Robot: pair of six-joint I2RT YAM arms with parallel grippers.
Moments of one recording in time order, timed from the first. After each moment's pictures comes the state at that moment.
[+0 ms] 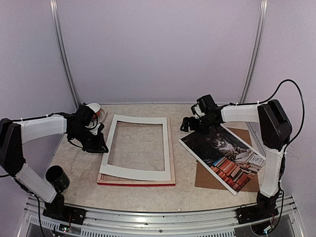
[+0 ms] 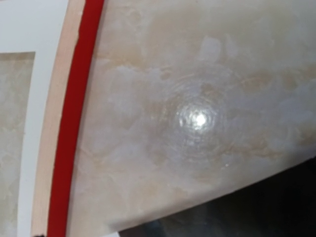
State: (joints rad) left arm -0.32 1.50 0.96 -0.65 0.32 -0.35; right arm 0.48 2.00 1.39 -0.28 -0.16 0.41
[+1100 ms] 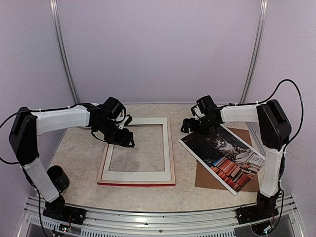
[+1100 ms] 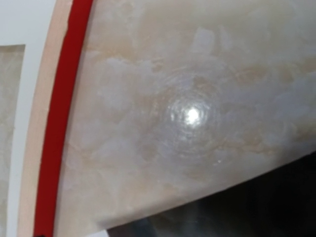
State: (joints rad) left arm -0.59 1.69 1.25 -0.66 0.16 -0.25; right arm 0.48 2.01 1.39 -0.29 -0.15 0.40
